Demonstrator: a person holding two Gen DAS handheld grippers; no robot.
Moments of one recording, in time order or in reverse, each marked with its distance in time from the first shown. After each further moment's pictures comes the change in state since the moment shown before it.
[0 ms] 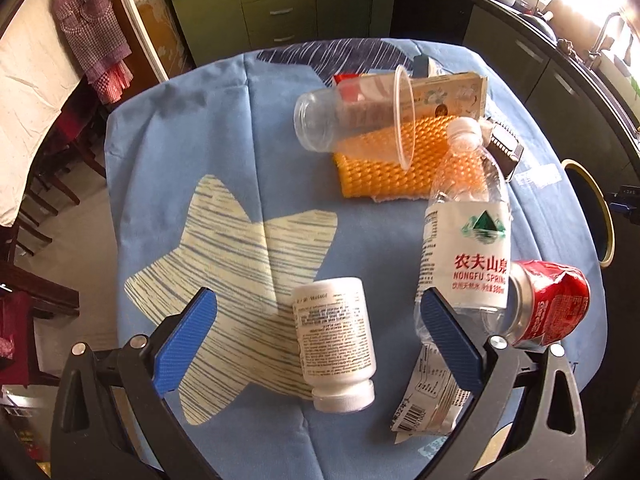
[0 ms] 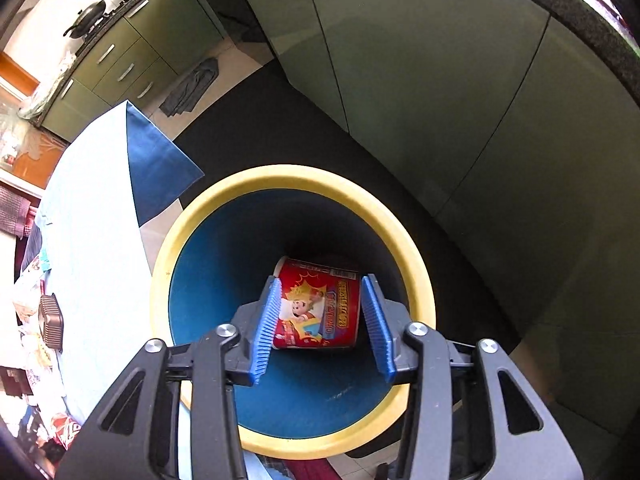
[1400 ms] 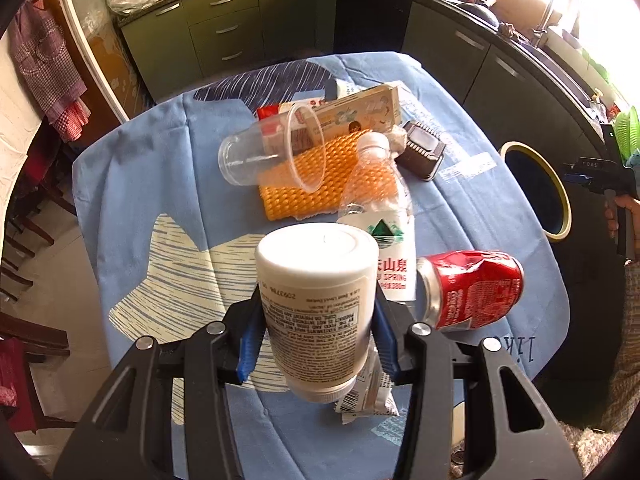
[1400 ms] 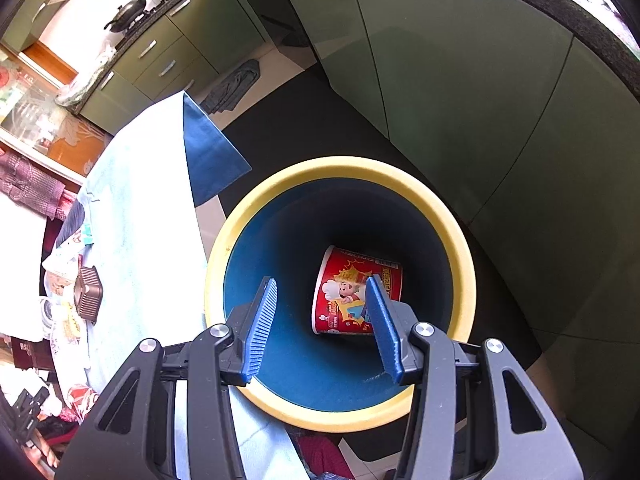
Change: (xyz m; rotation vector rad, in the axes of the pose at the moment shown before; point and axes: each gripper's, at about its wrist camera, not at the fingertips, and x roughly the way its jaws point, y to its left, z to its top) left arm -0.051 -0.046 0.010 0.158 -0.043 -0.125; right arm -0.032 0.018 -0.012 -0.068 -0.038 0.141
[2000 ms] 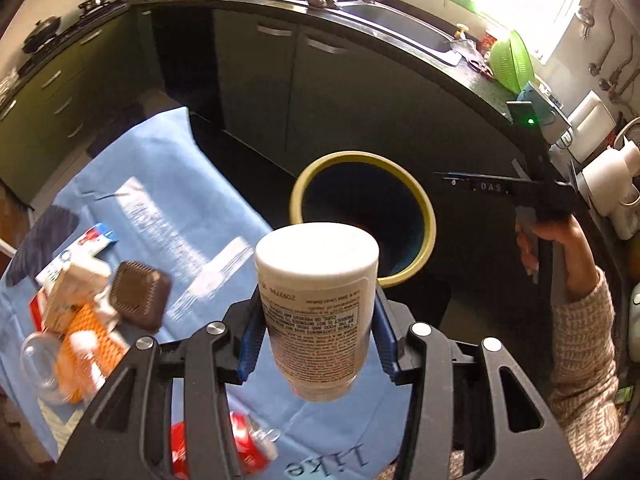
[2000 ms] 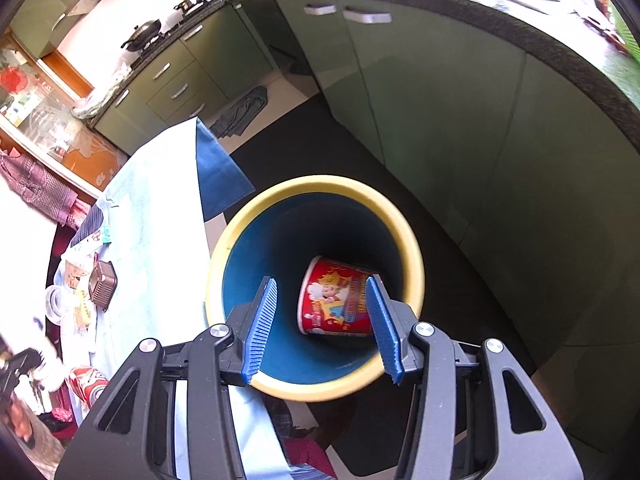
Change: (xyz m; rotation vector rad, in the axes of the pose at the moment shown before) left arm 0.040 -0.261 0.119 0.379 0.027 -0.339; right arm -0.058 -0.035 -0.031 -0.020 -0.118 0.008
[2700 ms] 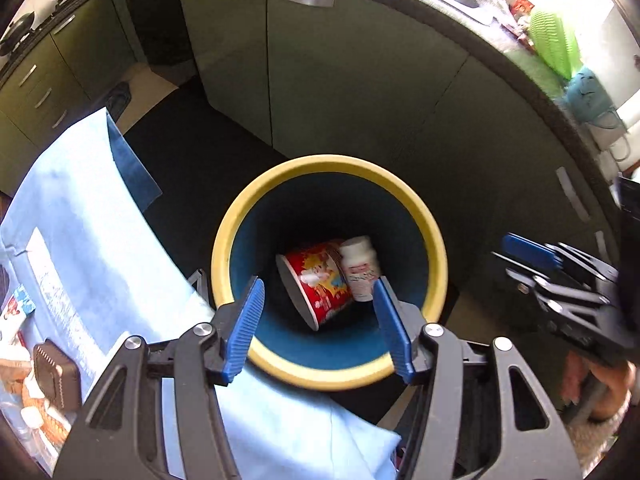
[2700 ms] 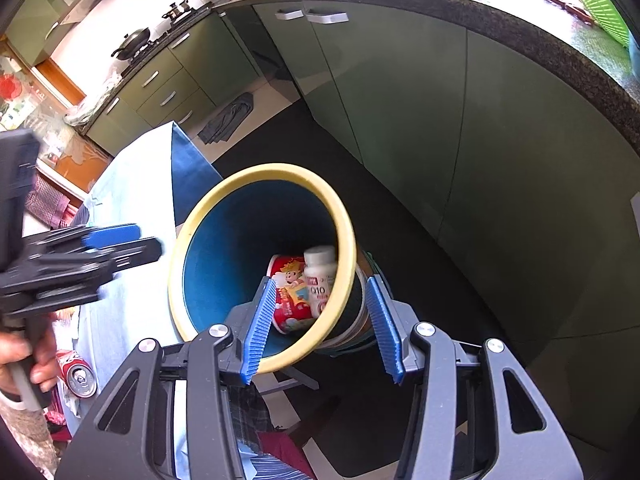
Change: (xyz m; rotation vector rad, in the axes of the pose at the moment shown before) left arm 0.133 -0.051 0.081 -0.023 0.132 0.045; right arm -0.007 -0.049 -0.015 0.009 -0.002 -0.012
